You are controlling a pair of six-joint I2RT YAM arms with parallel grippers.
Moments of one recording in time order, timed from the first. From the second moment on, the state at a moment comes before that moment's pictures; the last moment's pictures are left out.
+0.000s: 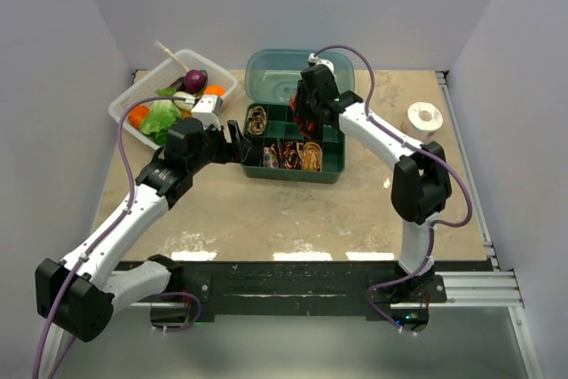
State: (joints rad) left arm -0.43 1.07 0.88 -0.23 0.02 -0.36; right arm 0.55 1.93 1.70 -0.45 0.22 0.50
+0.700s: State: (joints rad) left arm -0.43 1.02 0.84 -0.23 0.02 -0.36; right arm 0.61 2.11 1.80 -0.46 0.33 0.63
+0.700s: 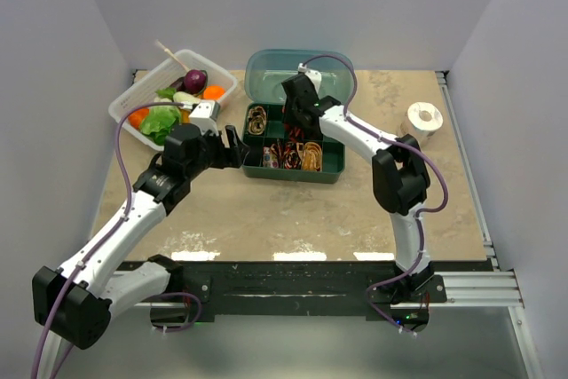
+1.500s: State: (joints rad) left arm -0.43 1.02 0.82 -0.22 0.05 -0.36; right arm 0.63 2.23 1.82 -0.47 0.43 0.68
